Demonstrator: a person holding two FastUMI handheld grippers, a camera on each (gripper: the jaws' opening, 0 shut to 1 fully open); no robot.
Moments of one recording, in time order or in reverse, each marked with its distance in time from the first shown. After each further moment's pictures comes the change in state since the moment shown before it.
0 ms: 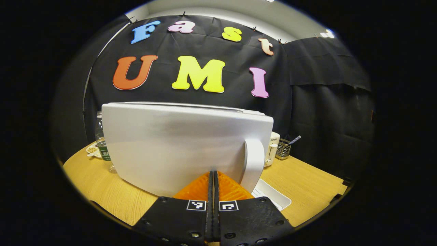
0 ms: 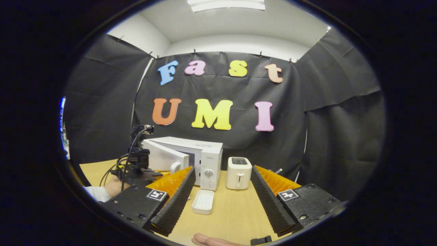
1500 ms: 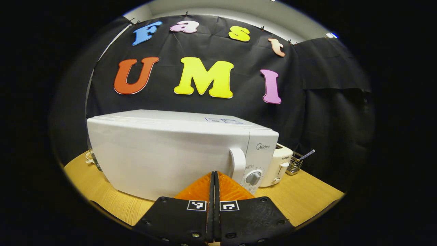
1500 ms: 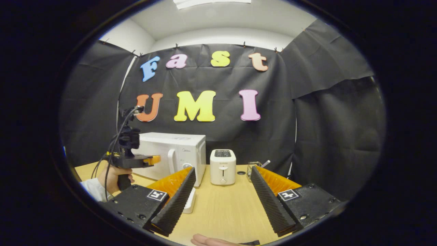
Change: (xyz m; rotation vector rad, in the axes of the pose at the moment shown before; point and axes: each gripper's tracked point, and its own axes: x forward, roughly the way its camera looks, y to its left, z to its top) left arm 0.039 -0.010 0.053 -0.038 -0.037 0.084; right arm 0.031 -0.074 -0.037 0.057 0.080 -0.098
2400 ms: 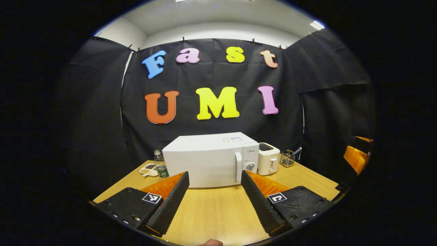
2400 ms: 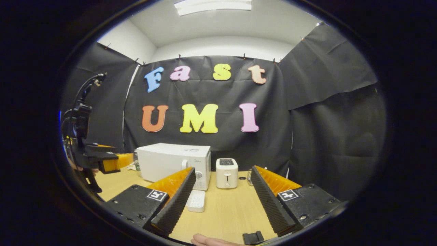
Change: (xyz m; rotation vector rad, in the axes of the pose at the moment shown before) left arm -0.243 0.000 0.071 0.177 -0.056 0.157; right arm -0.087 0.024 0.053 0.020 -0.067 0.001
